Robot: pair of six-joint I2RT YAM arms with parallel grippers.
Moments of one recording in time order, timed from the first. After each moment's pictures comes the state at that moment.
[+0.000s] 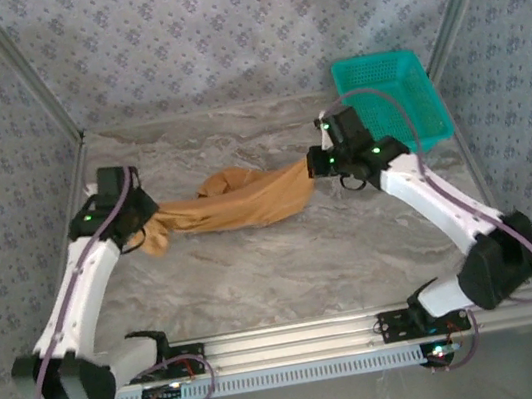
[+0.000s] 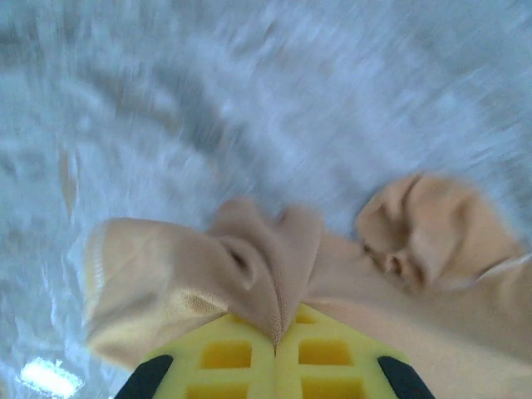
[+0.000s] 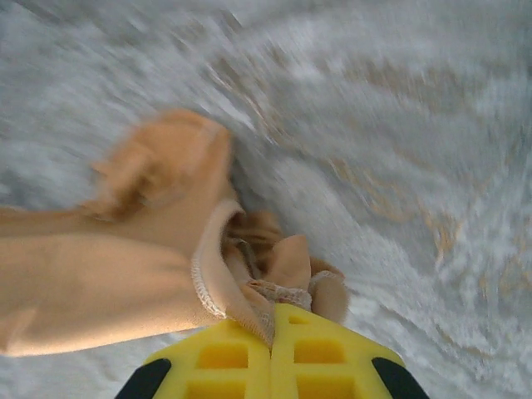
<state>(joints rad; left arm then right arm) -0.17 1.10 1.11 -0.86 -0.20 -0.73 0.47 1.35 1.26 -0.63 -0.09 0.43</state>
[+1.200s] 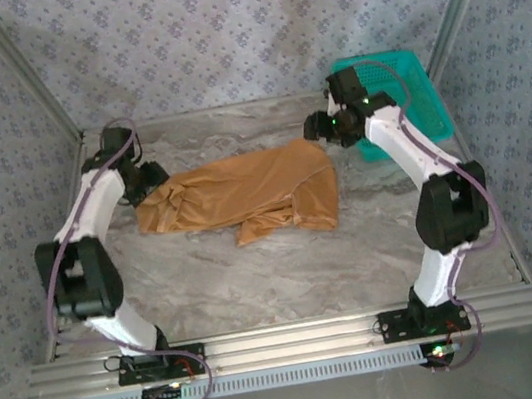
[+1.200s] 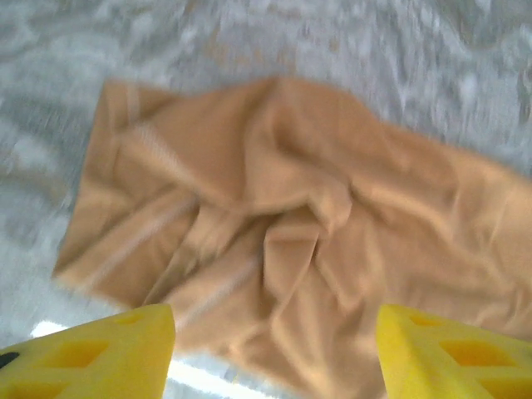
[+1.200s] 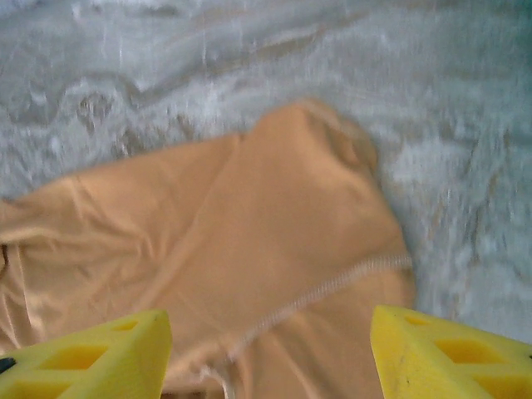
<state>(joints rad) -0.07 1.63 1.34 -0.82 0.02 -0.59 0.28 1.74 1.56 -0.76 -0.14 0.43</state>
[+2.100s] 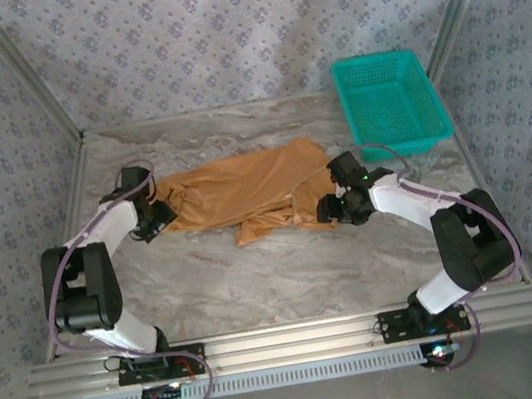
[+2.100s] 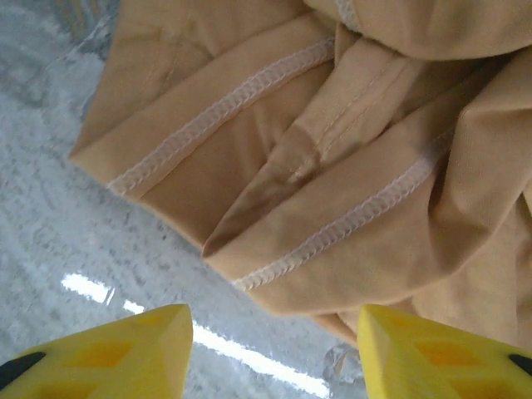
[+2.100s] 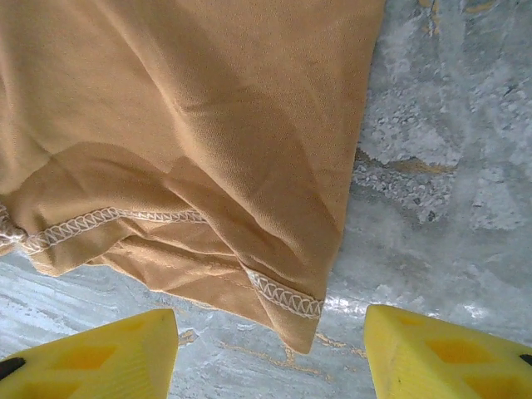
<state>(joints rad) -0.08 1.61 1.00 -0.61 -0.02 -0.65 0.41 1.52 0.87 -0.55 -0.13 0.53</state>
